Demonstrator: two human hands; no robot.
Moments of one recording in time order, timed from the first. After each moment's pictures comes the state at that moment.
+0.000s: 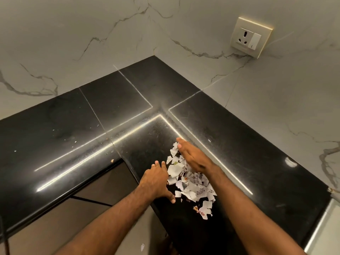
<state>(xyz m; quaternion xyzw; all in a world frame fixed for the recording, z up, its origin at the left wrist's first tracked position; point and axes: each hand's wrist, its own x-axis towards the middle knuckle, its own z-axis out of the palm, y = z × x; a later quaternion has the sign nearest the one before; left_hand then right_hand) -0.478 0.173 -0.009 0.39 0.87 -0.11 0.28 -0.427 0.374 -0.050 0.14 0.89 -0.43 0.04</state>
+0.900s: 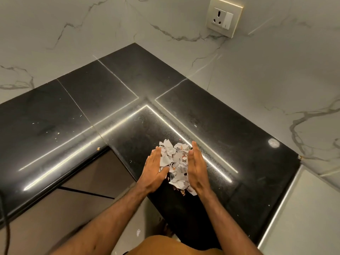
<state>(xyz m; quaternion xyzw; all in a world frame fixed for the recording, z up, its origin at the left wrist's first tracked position) -0.424 0.158 -0.060 0.34 0.84 0.30 0.28 -0.299 0.300 -0.050 0.38 0.76 -0.51 -0.15</state>
